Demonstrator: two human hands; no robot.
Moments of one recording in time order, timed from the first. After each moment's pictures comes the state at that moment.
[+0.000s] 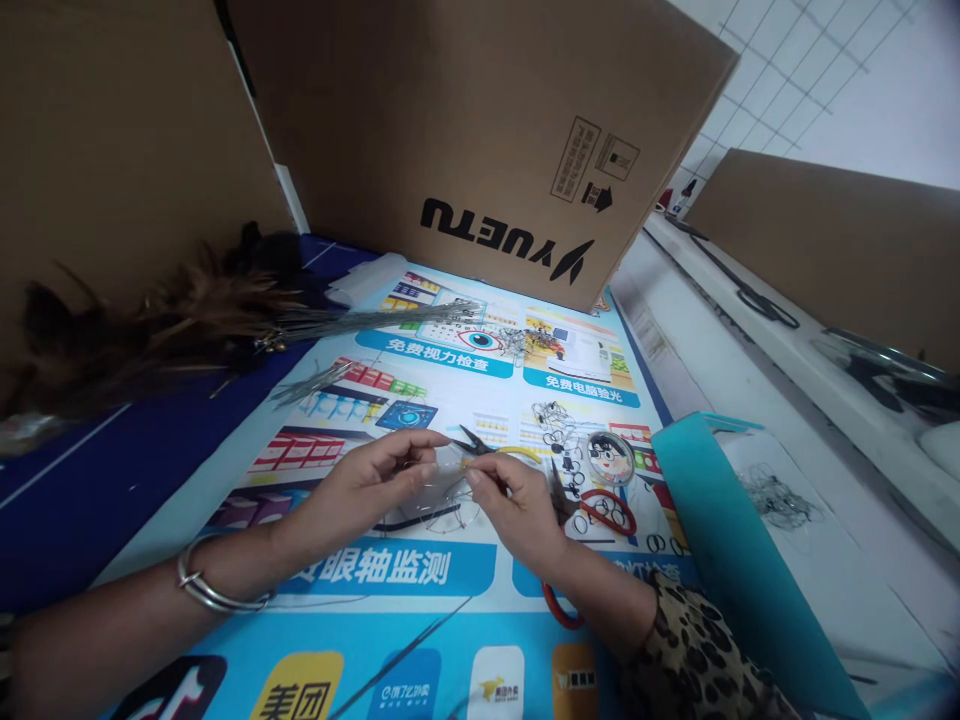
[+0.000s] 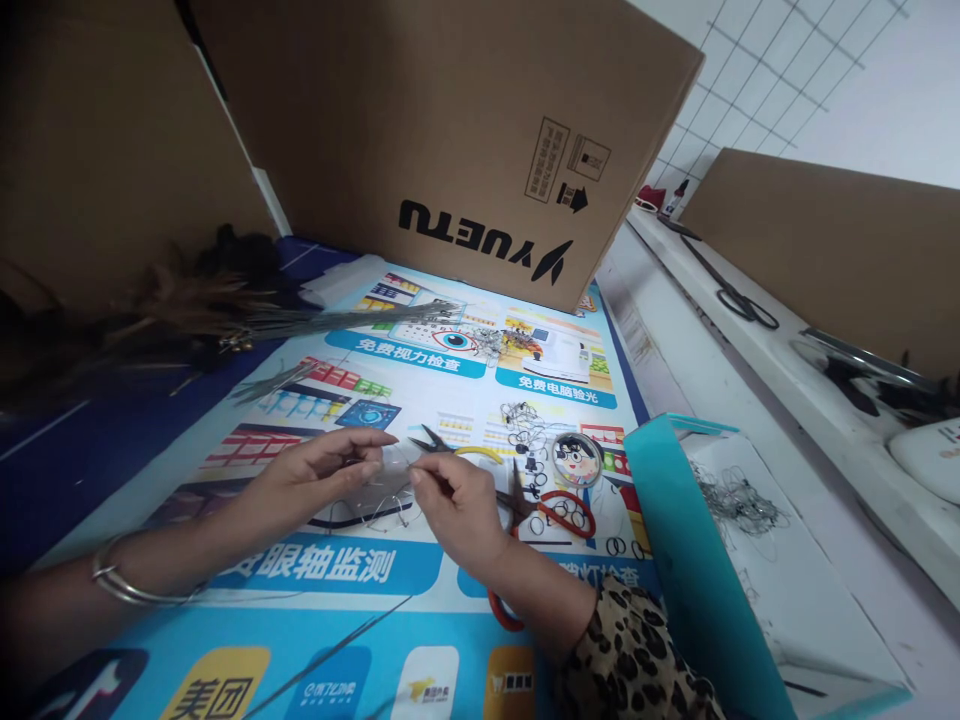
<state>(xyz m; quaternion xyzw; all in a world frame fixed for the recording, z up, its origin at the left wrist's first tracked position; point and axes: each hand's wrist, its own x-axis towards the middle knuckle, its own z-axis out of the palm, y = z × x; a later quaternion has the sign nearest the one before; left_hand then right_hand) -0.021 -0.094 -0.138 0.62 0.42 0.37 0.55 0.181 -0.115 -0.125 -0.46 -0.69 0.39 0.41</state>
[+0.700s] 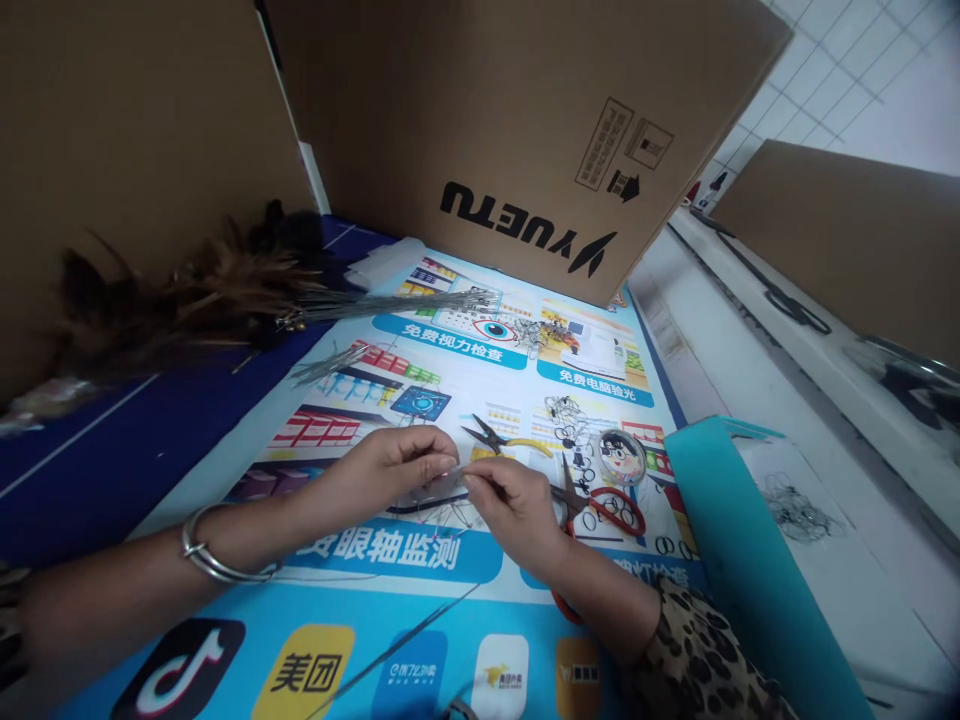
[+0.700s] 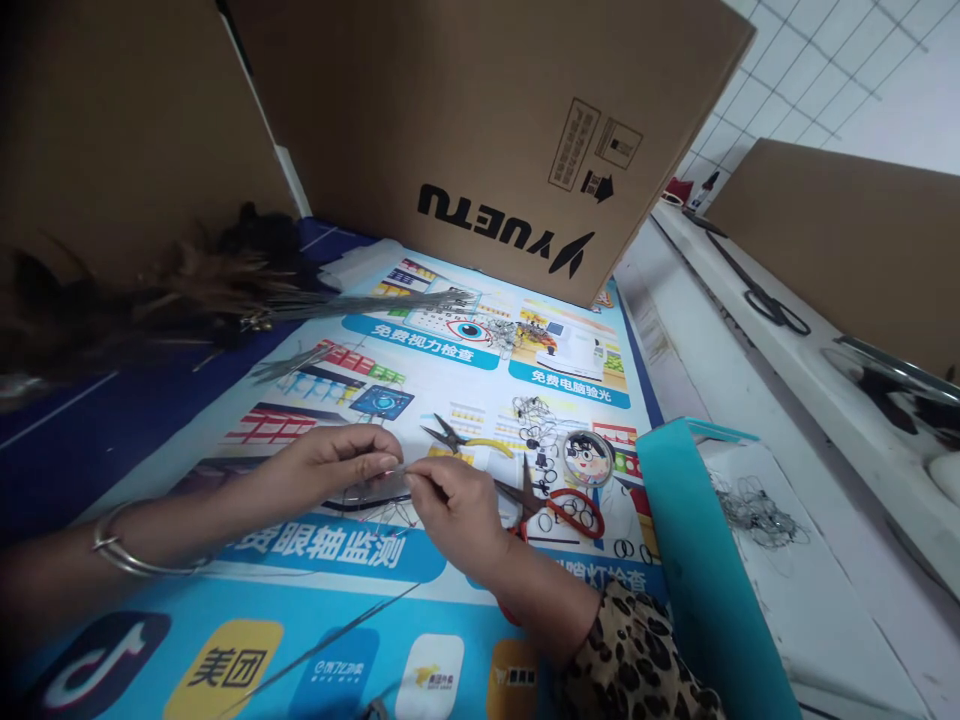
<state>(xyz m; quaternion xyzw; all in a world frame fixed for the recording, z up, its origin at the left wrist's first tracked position) -0.023 -0.088 -0.128 0.69 0.39 0.30 0.53 0.174 -0.119 -0.129 -0.44 -0.75 0.33 0.38</state>
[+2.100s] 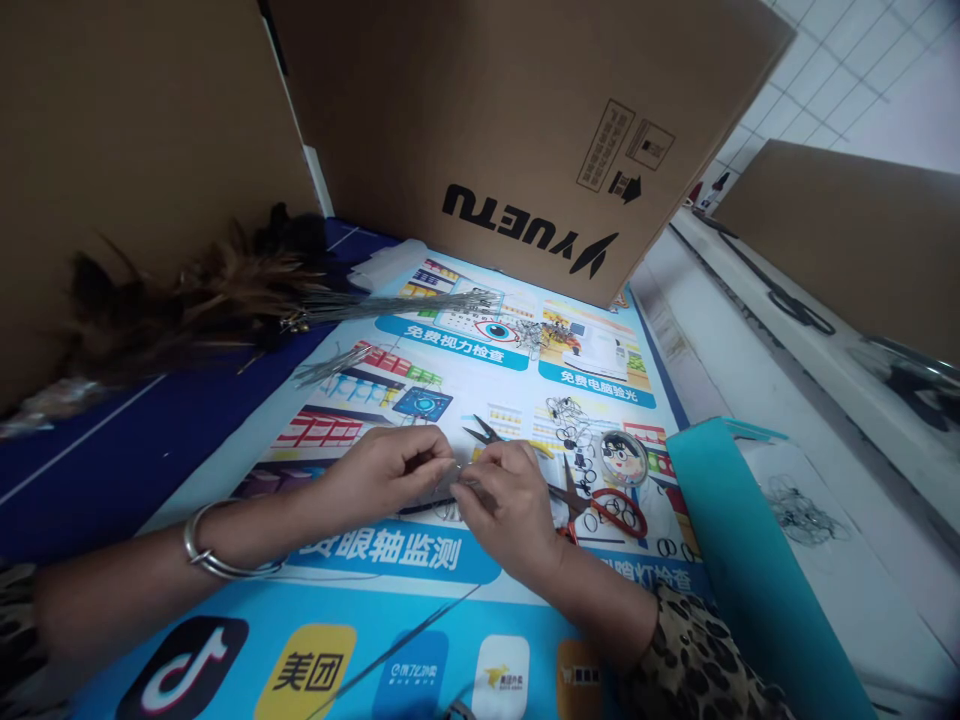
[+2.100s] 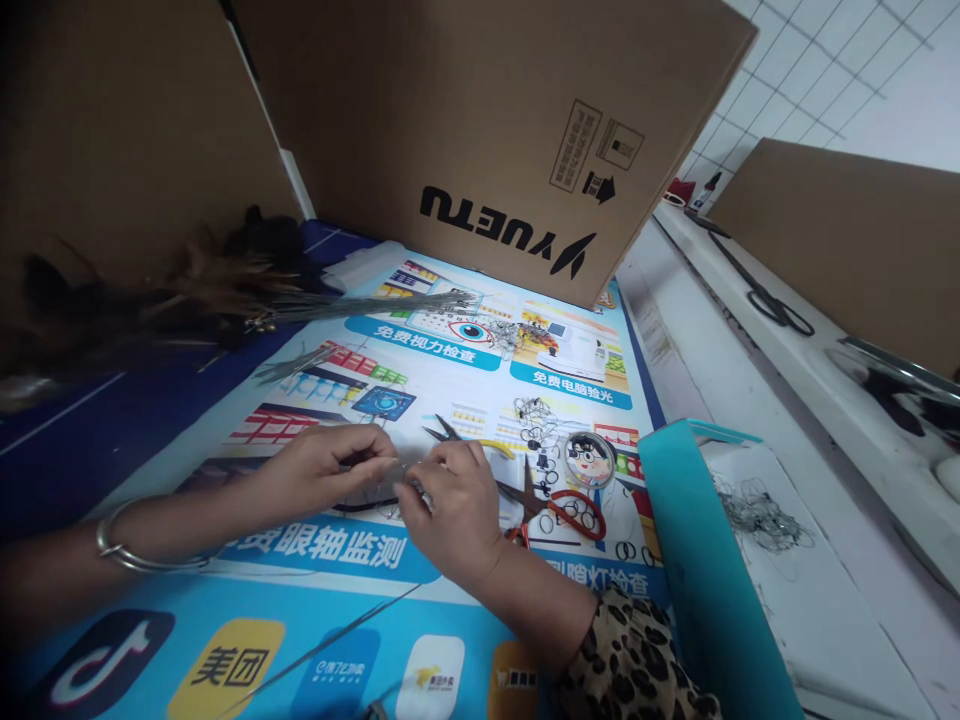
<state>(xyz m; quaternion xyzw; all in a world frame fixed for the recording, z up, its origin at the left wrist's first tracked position) -0.023 -0.088 -0.124 0.80 0.43 0.28 0.32 0.167 -0.119 -0.133 -0.45 -0.81 0.13 0.35</state>
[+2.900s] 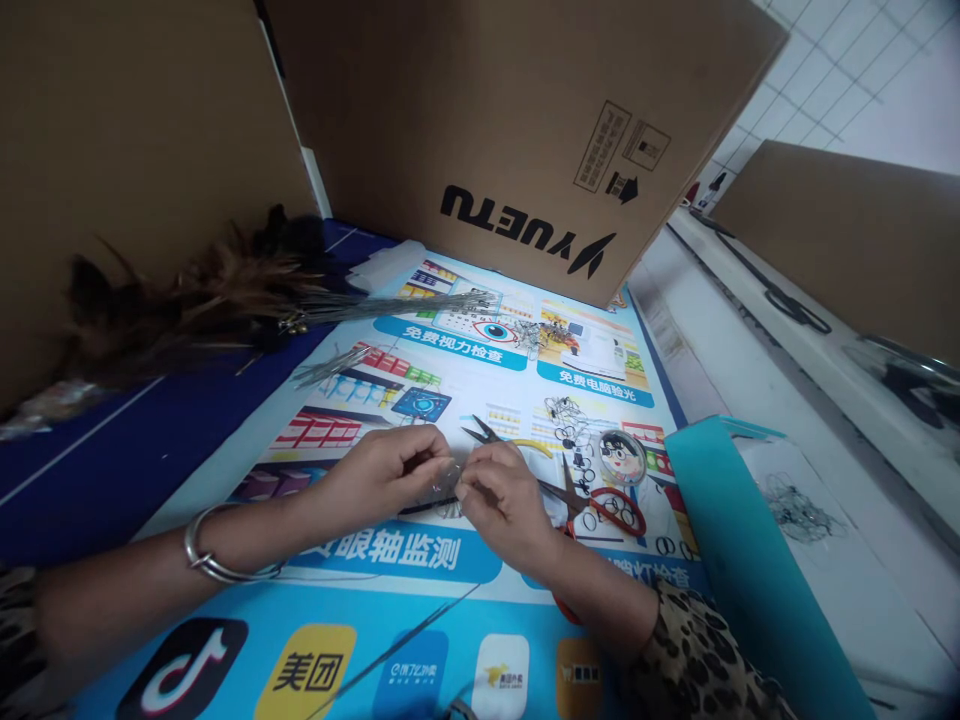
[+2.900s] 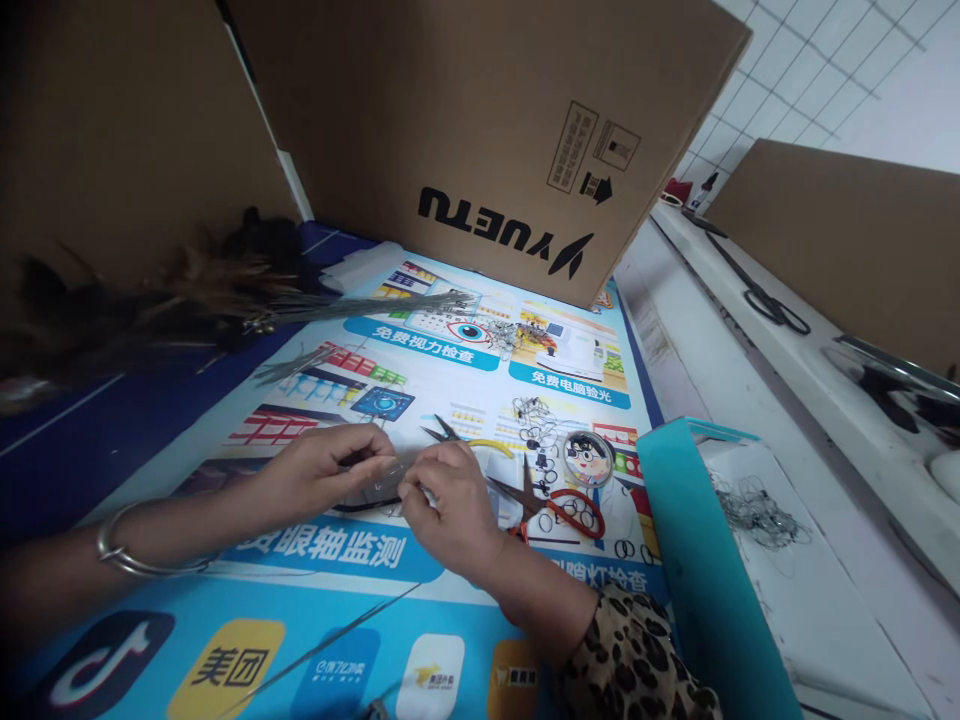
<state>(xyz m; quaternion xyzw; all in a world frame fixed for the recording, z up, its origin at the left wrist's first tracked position) -0.023 -0.090 -0.125 0.79 0.44 0.27 0.33 0.169 -0.115 -0.132 -0.40 -0.79 0.29 0.36</state>
